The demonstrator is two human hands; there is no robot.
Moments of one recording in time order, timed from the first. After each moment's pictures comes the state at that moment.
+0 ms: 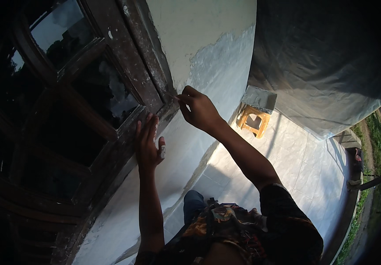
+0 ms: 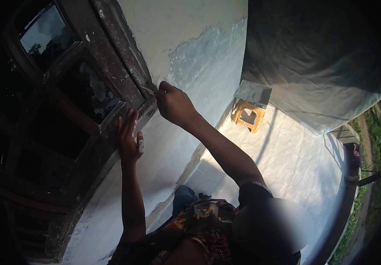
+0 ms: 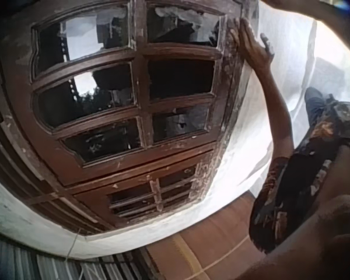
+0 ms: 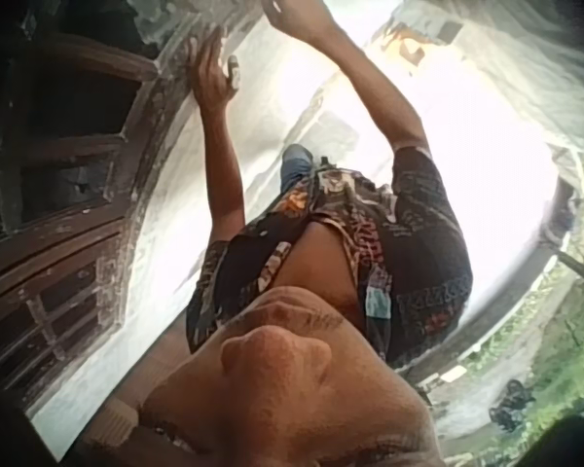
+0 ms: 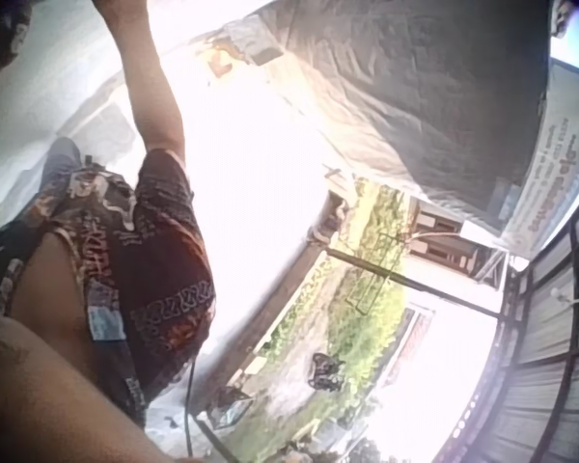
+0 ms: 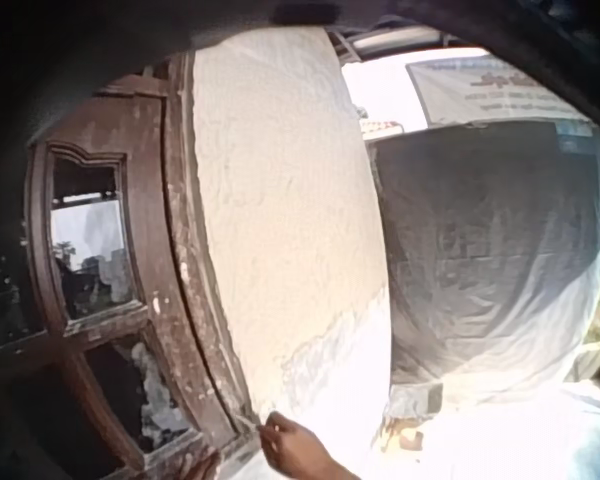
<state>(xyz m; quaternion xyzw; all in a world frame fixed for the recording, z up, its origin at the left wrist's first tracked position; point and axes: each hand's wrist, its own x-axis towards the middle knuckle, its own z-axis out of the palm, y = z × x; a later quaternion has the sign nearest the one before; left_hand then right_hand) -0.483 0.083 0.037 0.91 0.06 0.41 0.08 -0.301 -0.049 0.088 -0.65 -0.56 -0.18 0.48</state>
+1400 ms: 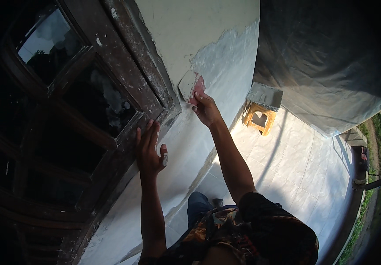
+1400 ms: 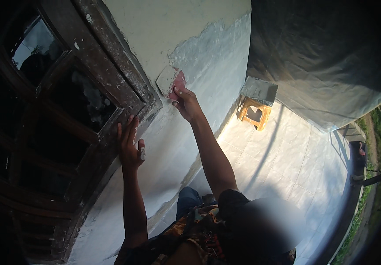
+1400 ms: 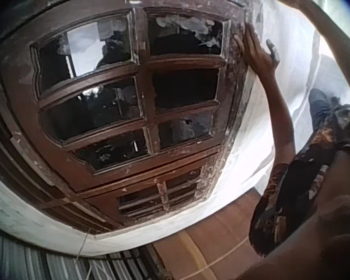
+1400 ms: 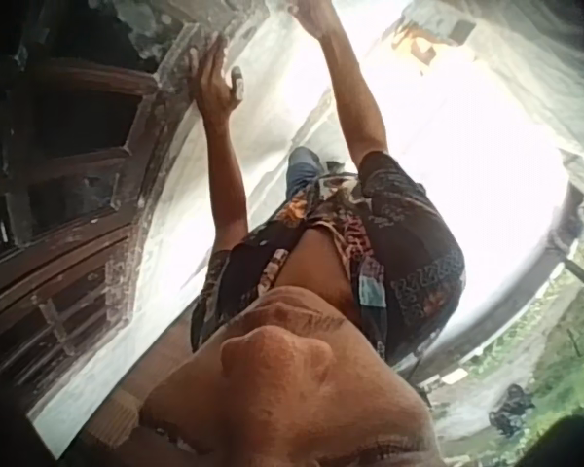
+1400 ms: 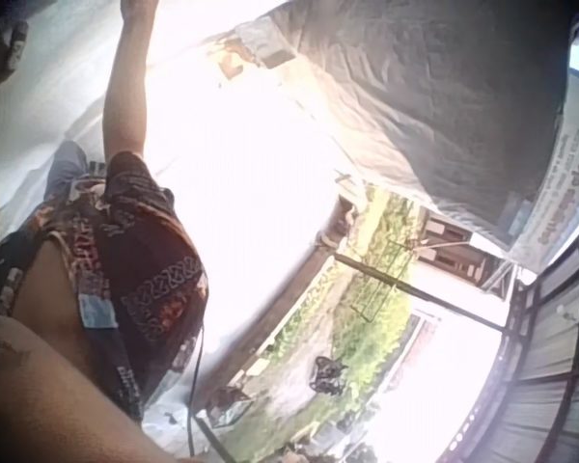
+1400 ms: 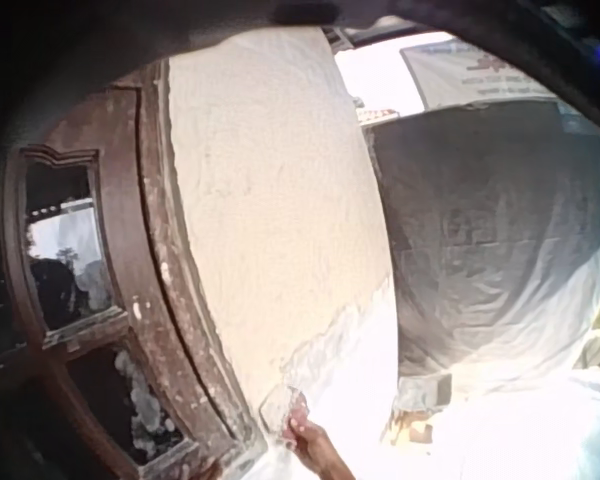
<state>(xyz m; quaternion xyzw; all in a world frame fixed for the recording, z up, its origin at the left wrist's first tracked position) -0.482 0.082 0.036 0.92 0.08 0.37 0.06 -0.231 -0.004 -0.010 -0.21 -0.21 0.38 0.88</state>
